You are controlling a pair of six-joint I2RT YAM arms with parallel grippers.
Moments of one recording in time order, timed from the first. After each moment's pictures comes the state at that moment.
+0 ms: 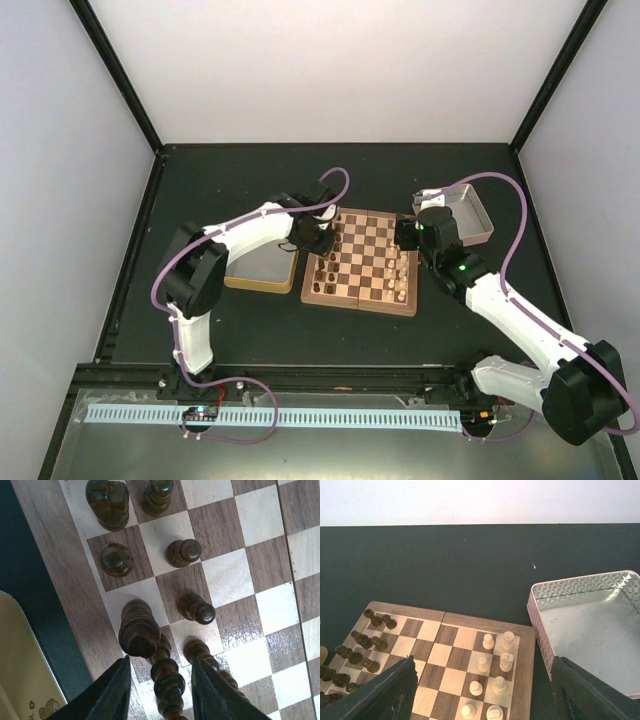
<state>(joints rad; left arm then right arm) -0.65 1.92 1.42 -0.71 0.10 -0.29 0.51 1.10 0.75 -0.16 0.33 0.27</state>
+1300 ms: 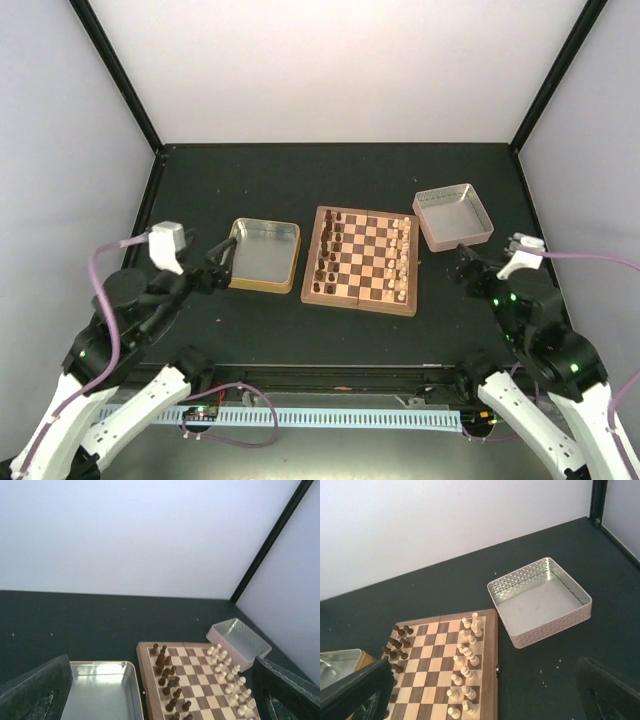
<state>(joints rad) -0.62 0.46 0.92 -0.61 -0.19 -0.36 0.51 0.44 0.87 -0.85 0.40 0.51</state>
